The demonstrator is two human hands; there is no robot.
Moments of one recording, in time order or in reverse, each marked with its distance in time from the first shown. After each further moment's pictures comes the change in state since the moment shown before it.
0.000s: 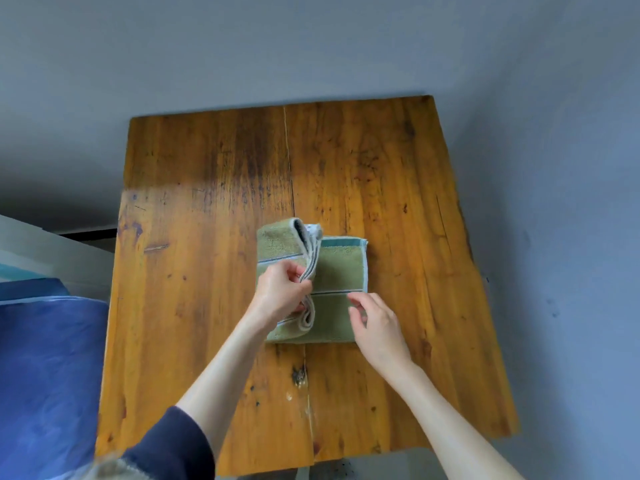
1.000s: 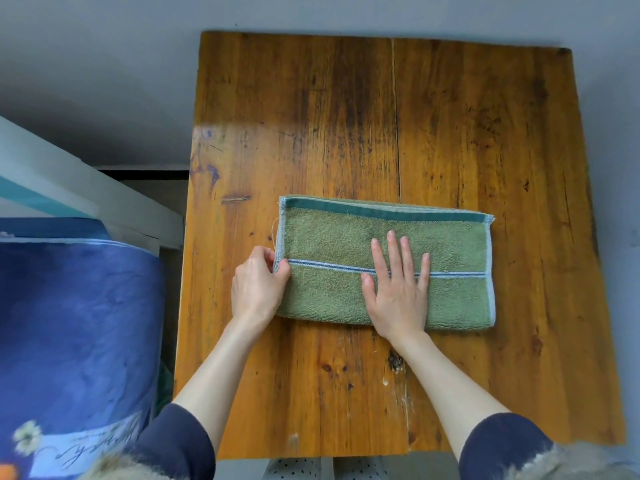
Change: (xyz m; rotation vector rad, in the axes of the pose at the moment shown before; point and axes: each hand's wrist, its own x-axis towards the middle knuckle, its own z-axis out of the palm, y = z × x) left_hand 0.030 -0.154 -0.104 0.172 0.343 -0.101; right_hand 0.043 -0.043 0.136 -0.759 0.075 -0.121
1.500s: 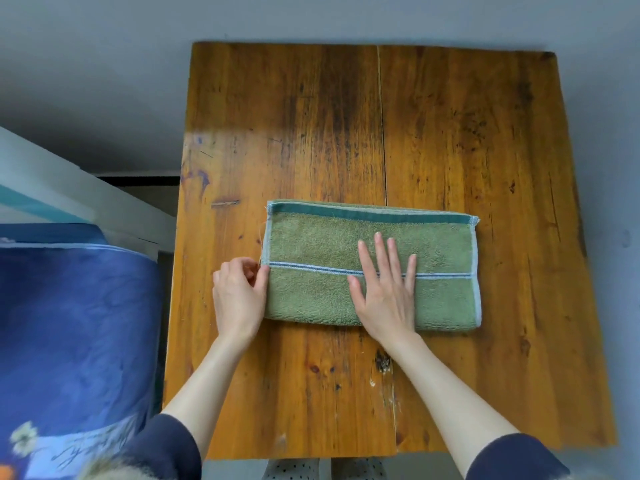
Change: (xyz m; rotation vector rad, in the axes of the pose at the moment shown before) left_hand -0.008 -0.019 0.010 0.018 0.165 0.103; right_hand -0.001 0.004 -0.010 0.074 -0.045 -0.047
